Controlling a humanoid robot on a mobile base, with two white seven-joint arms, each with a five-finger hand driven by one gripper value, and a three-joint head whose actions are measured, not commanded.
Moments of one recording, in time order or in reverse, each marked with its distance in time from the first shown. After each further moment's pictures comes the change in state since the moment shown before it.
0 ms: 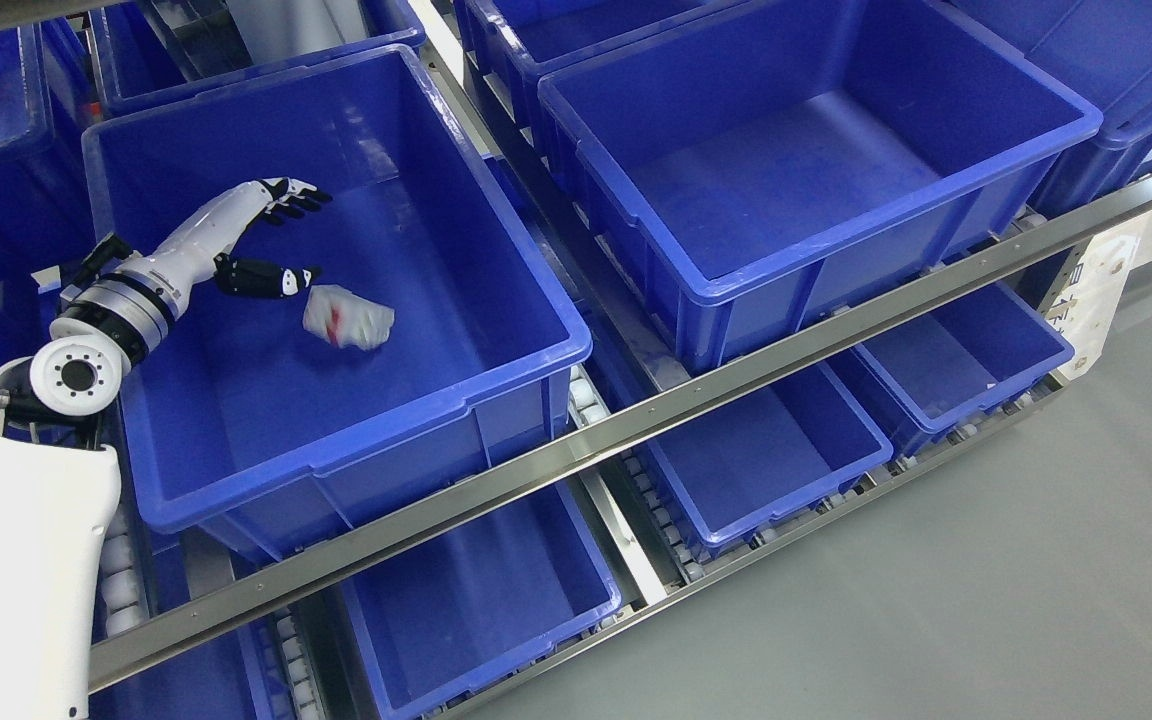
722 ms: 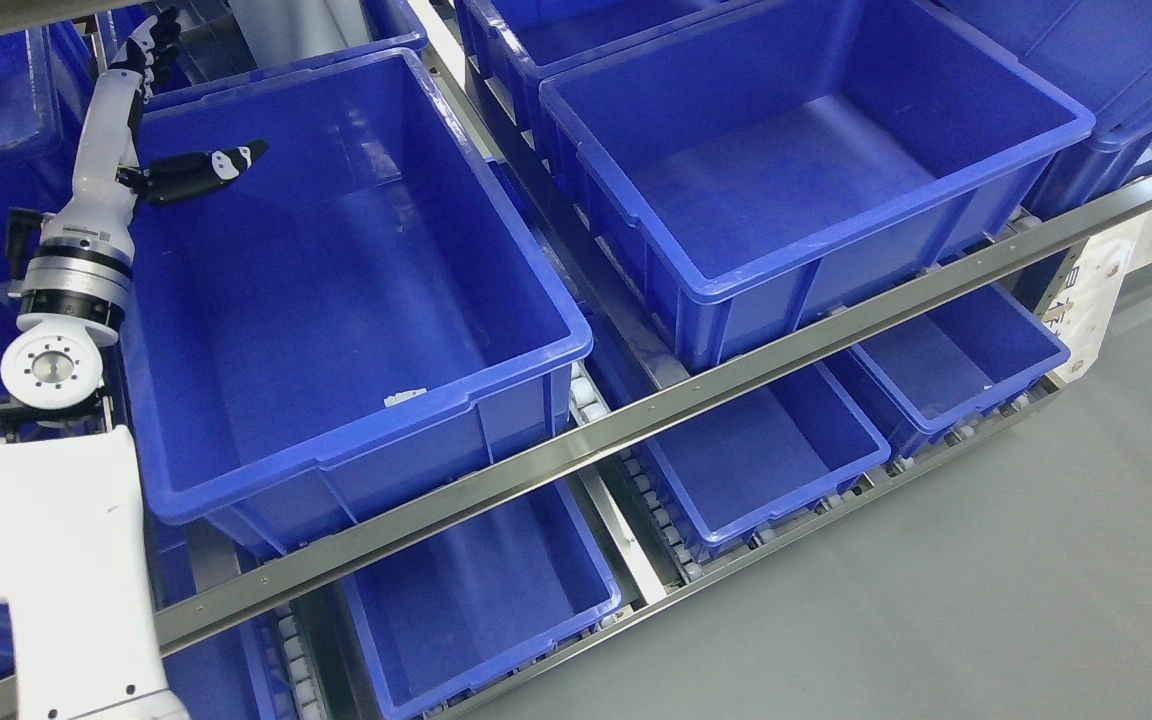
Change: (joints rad) left arm -0.005 -0.207 0.273 -0.063 0.249 -0.017 0.279; right arm -0.001 0.000 0.000 0.000 0.000 0.000 0.000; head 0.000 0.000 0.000
